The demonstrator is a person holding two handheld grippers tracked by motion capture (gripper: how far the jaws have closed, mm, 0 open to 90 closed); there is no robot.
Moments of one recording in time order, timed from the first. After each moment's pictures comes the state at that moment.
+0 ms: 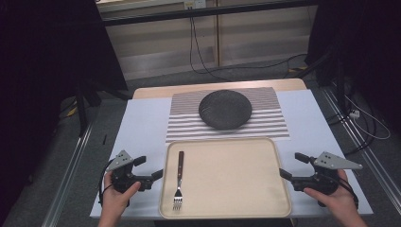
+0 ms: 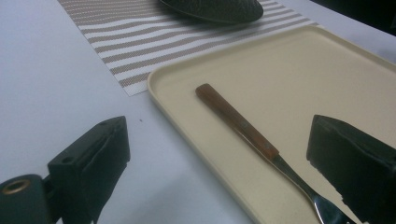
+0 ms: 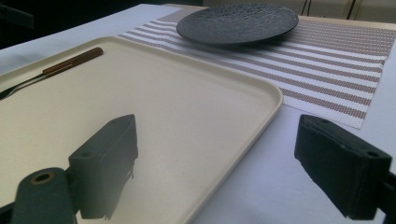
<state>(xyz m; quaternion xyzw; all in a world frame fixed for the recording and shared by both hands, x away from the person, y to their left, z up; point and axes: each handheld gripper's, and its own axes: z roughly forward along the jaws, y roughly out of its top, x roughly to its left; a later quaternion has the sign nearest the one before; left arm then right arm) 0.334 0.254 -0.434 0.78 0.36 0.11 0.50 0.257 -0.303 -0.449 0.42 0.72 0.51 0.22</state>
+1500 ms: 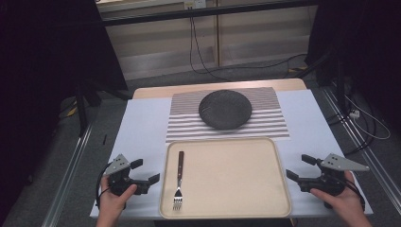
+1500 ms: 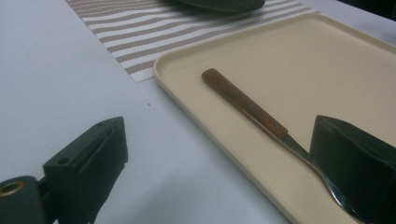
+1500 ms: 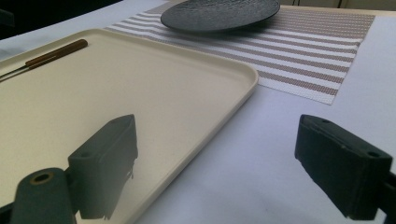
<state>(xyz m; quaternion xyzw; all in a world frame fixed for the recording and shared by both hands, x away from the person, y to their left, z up) 0.330 0.265 -0.444 0.79 0.35 0.12 0.50 0.254 -0.323 -0.459 0.44 0.71 0.50 0.22</state>
